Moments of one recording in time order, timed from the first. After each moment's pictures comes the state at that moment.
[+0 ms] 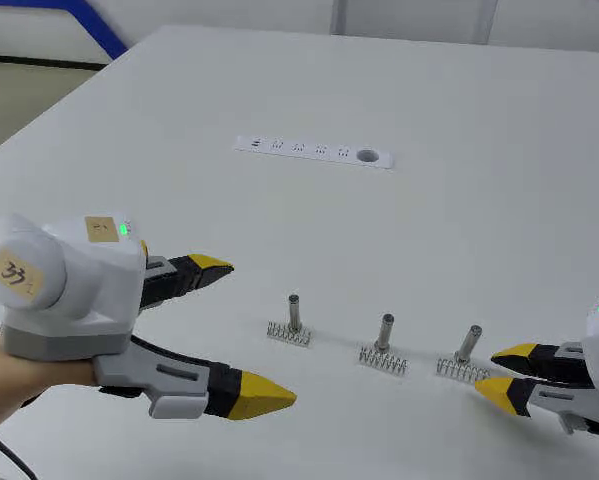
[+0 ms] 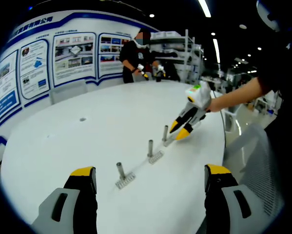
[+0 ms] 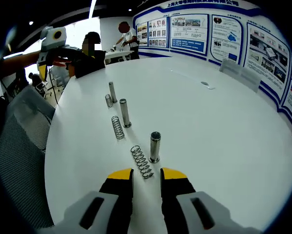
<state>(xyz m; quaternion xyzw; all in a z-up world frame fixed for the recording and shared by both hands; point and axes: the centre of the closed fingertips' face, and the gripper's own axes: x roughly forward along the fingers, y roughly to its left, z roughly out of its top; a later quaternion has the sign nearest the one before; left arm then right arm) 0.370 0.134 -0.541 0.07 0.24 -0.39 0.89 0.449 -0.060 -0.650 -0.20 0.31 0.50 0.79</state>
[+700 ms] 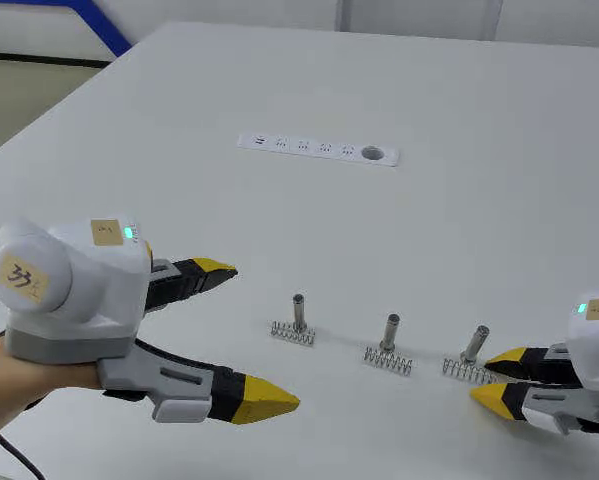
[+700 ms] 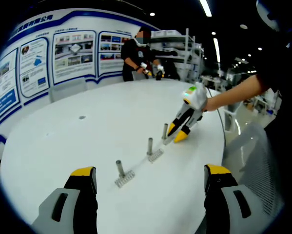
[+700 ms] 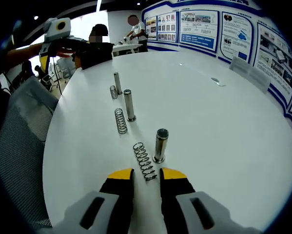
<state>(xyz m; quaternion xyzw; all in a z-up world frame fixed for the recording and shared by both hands) 0.370 0.136 -0.544 0.07 0.25 -0.39 0.89 0.446 -0.052 -0.665 -0.22 0.32 0.53 0.76</state>
